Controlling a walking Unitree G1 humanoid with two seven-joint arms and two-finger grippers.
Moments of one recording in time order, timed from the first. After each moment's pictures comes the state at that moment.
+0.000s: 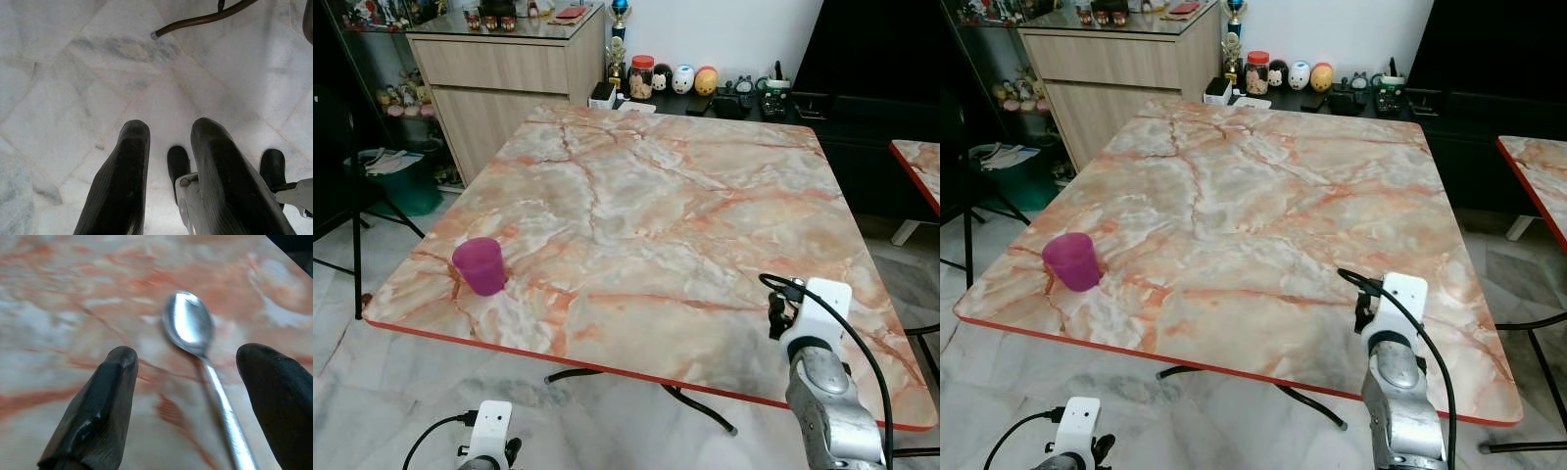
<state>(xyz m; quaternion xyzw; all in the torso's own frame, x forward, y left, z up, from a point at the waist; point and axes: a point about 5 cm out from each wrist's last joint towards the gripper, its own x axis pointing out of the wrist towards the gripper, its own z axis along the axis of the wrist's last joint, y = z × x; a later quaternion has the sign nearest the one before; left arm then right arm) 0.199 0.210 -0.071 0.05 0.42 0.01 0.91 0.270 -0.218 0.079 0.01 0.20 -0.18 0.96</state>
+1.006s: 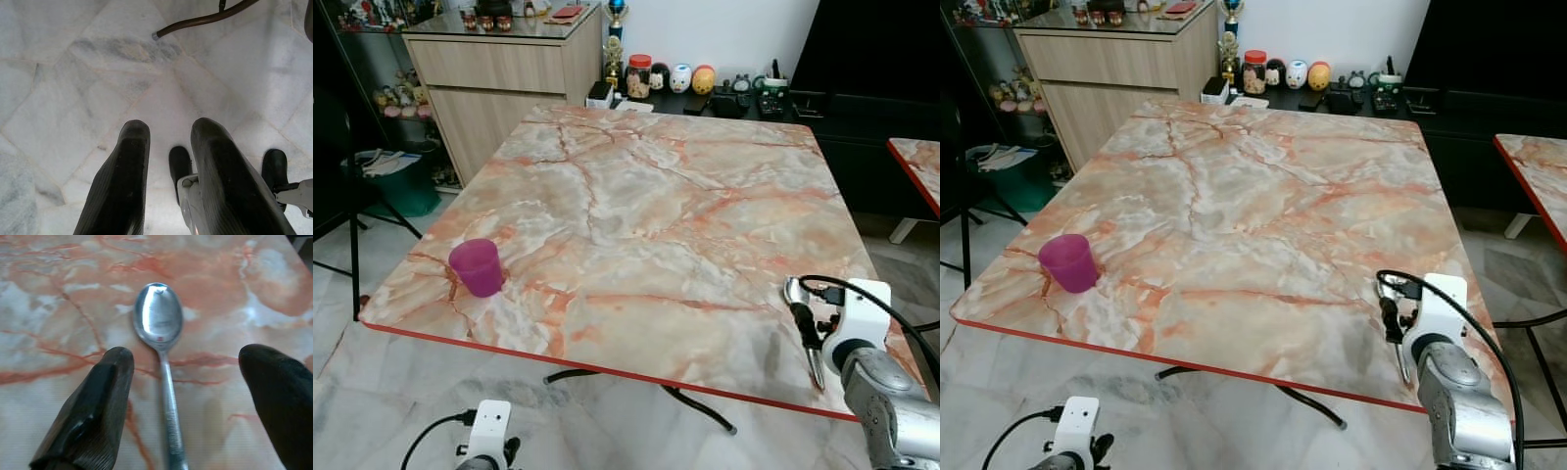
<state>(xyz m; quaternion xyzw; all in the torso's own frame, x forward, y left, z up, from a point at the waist) 0.199 0.212 -0.070 0.06 0.42 0.01 0.91 0.262 -0.261 0.090 0.03 0.24 -0.12 0.96</state>
